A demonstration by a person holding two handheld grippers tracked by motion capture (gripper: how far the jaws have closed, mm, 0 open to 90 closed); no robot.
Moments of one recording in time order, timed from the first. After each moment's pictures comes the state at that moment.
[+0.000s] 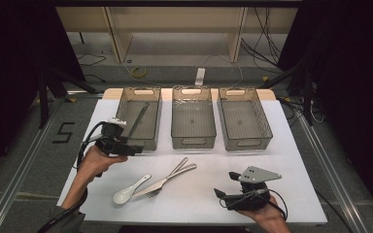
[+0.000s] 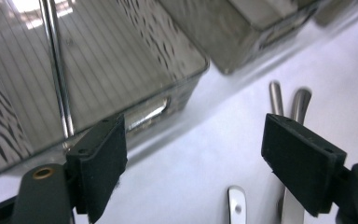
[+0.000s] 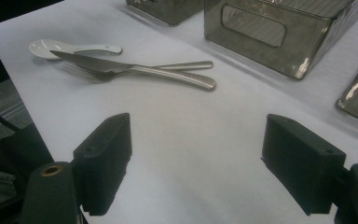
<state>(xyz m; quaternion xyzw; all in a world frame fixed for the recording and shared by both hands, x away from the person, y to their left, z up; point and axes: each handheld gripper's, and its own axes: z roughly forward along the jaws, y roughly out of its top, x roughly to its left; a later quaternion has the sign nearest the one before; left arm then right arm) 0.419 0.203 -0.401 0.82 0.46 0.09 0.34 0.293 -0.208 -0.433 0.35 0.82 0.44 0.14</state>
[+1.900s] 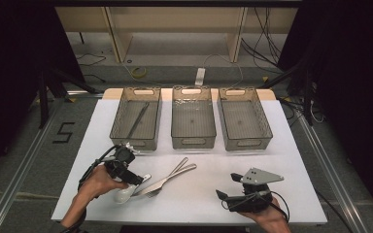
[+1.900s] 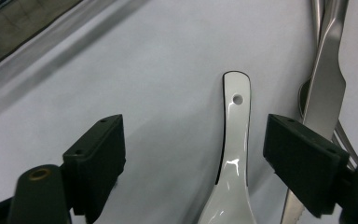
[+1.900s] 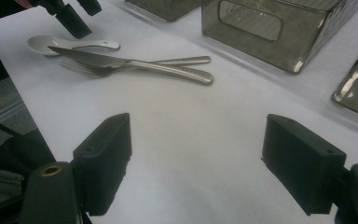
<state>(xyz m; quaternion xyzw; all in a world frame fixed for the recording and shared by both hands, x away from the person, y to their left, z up) 0.386 0.179 -0.449 0.89 0.42 0.05 0.17 0.289 -0.213 -0.435 0.35 0.82 0.44 0.14</state>
